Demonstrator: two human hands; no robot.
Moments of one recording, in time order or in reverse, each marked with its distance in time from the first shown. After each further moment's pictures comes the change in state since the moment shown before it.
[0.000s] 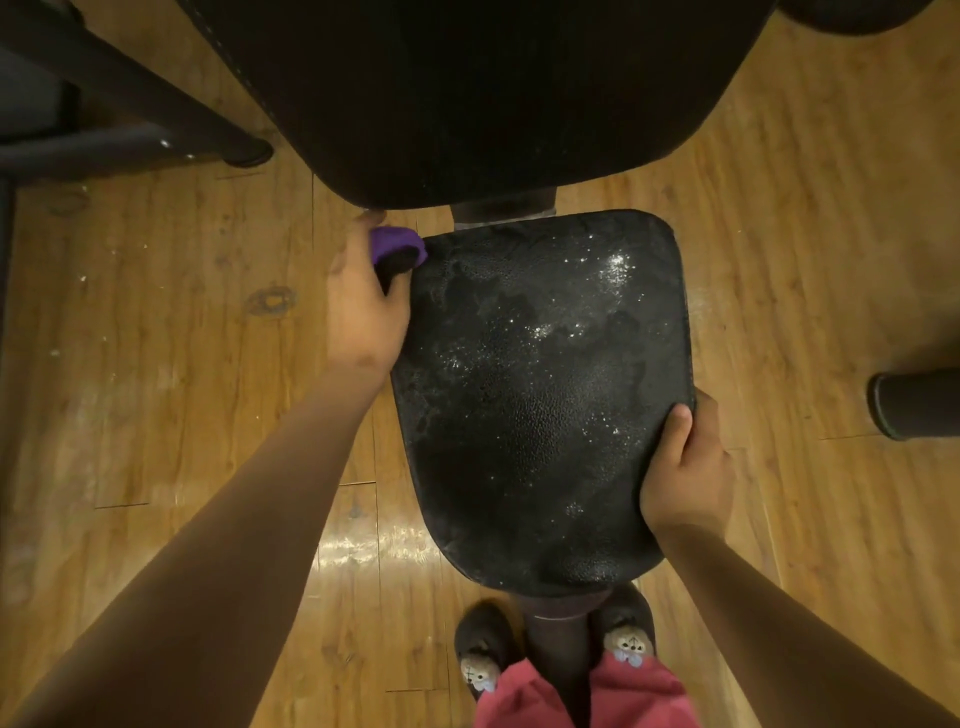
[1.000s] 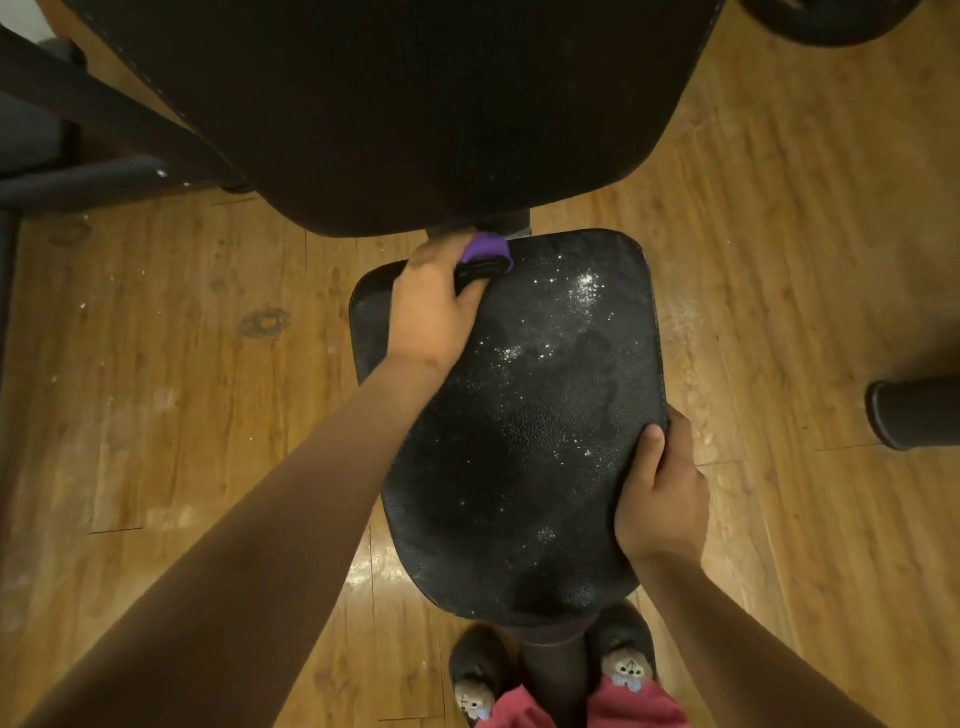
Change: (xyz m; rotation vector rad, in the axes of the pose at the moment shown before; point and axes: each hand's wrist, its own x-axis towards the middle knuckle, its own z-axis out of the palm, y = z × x) left_hand 0.012 0.040 0.061 0.135 -0.150 0.232; right_hand 0.001 0.006 0.003 0.071 -0.051 -0.044
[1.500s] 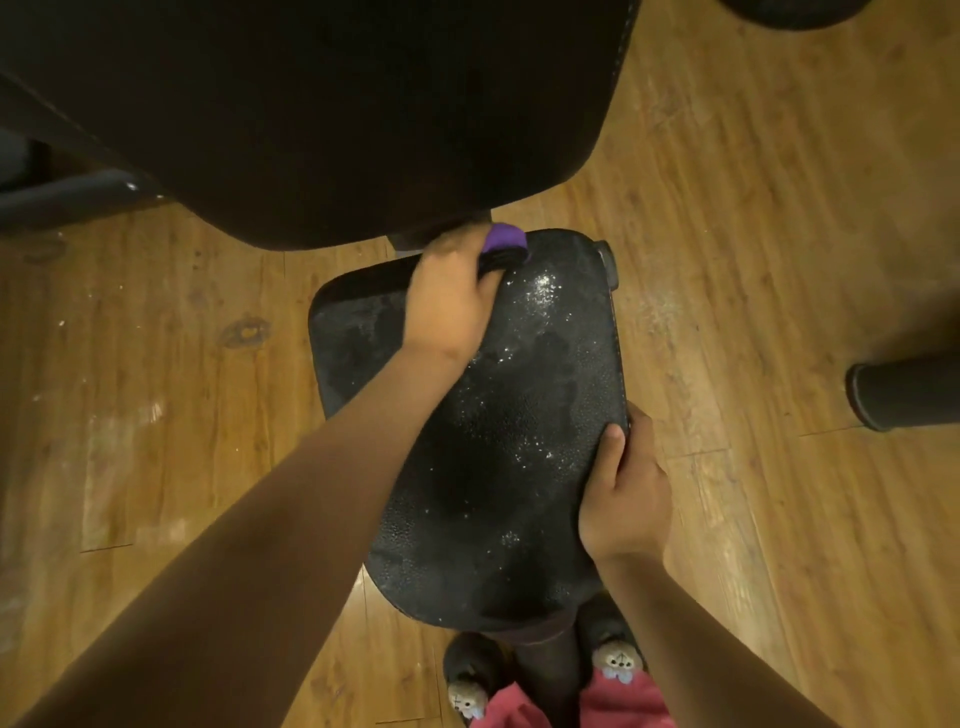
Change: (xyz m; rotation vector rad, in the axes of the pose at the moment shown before) left_hand 0.013 0.044 0.032 0.102 -0.056 0.051; right_hand 0.000 0.000 -0.002 0.023 -0.020 0.010
